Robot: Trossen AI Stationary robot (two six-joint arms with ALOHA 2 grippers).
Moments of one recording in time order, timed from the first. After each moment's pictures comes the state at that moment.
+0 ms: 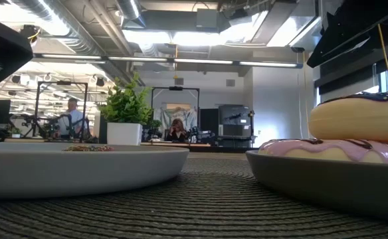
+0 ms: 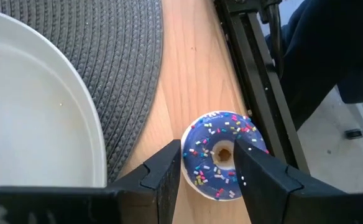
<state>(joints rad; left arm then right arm) -0.84 1.95 1.17 -0.24 -0.27 -0.58 0.62 1.42 0.97 -0.57 0.53 0.75</state>
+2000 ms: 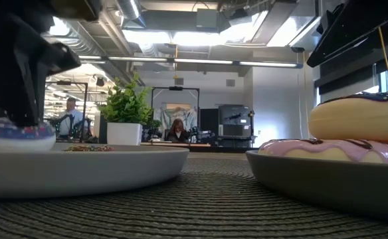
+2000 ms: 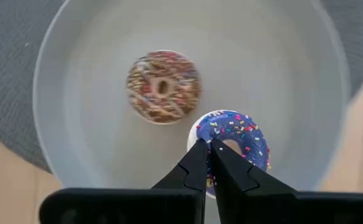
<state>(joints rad) -0.64 1.73 1.09 -0.61 -0.29 -0.76 0.62 1.42 0.97 -0.57 0.52 0.65</state>
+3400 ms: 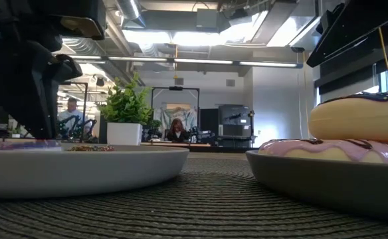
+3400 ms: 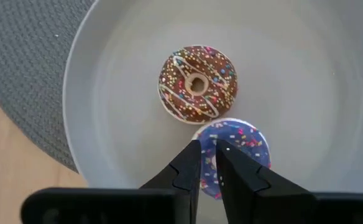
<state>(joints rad) -0.62 1.73 1.05 -0.60 -0.32 -0.80 0.62 1.42 0.97 -0.57 0.52 0.65</state>
